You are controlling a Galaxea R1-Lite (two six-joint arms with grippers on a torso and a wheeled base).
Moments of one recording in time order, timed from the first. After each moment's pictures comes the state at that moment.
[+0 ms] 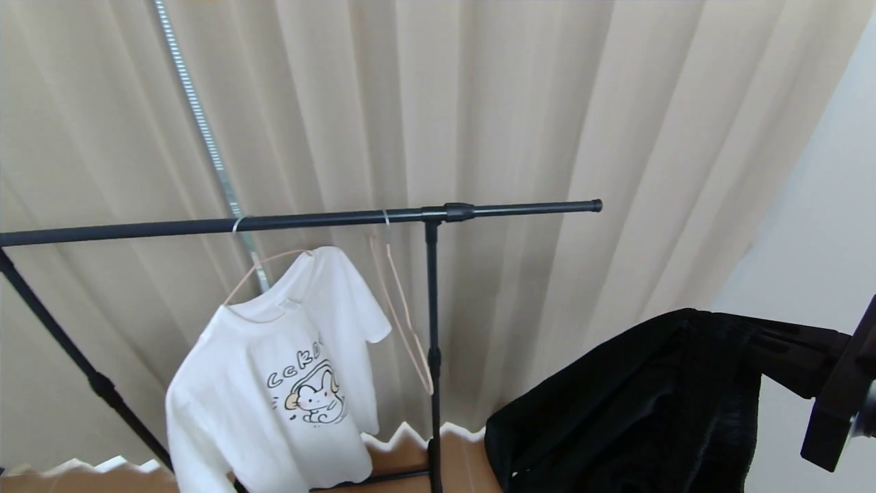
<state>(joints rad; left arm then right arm) -0.01 0.00 -0.02 0.05 -0.06 -0.01 0.70 1.07 -0.62 -0.17 -0.19 -0.16</state>
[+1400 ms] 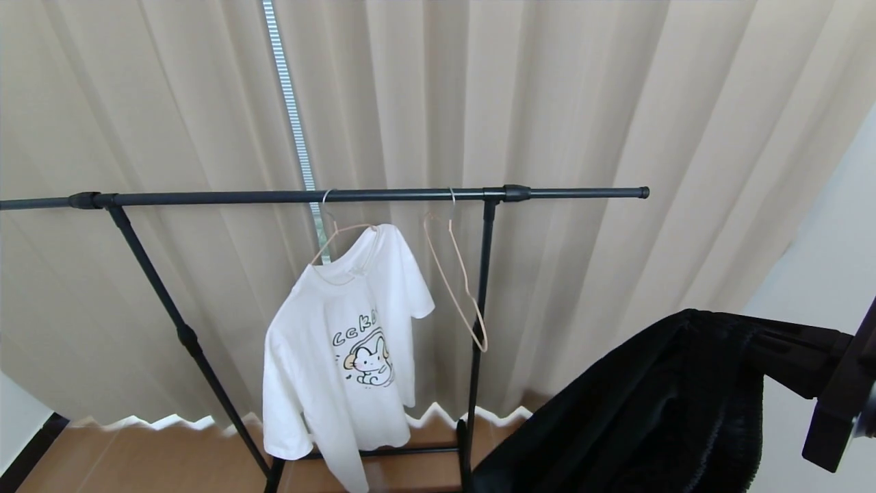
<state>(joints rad) -0.01 0.00 -0.02 0.05 -0.07 -0.01 0.70 1.07 -0.62 -0.17 -0.19 -0.16</state>
